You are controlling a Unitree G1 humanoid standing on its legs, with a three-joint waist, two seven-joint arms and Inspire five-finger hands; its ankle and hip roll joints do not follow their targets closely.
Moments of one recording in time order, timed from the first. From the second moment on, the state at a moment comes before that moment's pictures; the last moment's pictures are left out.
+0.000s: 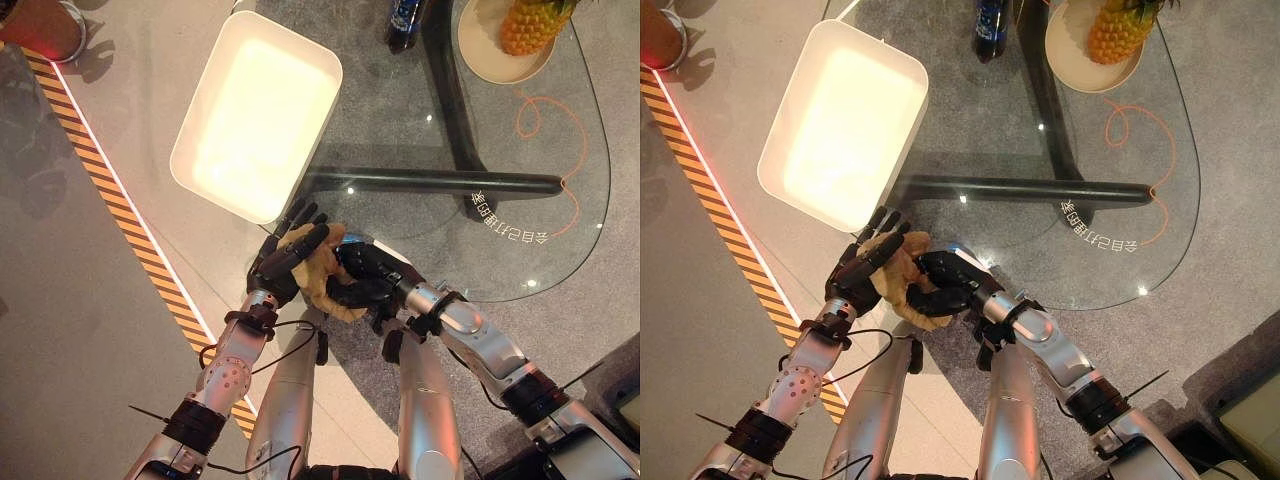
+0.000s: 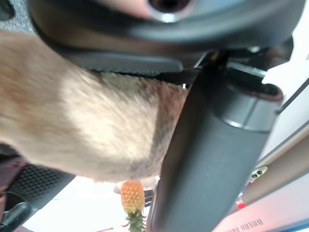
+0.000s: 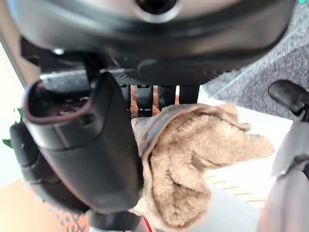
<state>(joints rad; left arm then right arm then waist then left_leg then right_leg) -0.24 0.36 -0.34 0.13 -1.36 -0.14 -0.09 -0.39 -0.51 0.49 0.14 0.47 -0.03 0.17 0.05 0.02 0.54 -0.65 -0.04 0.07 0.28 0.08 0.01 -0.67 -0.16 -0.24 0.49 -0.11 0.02</state>
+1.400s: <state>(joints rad) -0.17 0.35 -0.35 0.11 -1.34 -0.09 -0.12 -0.46 -0.52 0.47 0.09 0.43 0.04 0.24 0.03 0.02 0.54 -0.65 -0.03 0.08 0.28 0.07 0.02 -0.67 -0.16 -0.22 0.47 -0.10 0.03</state>
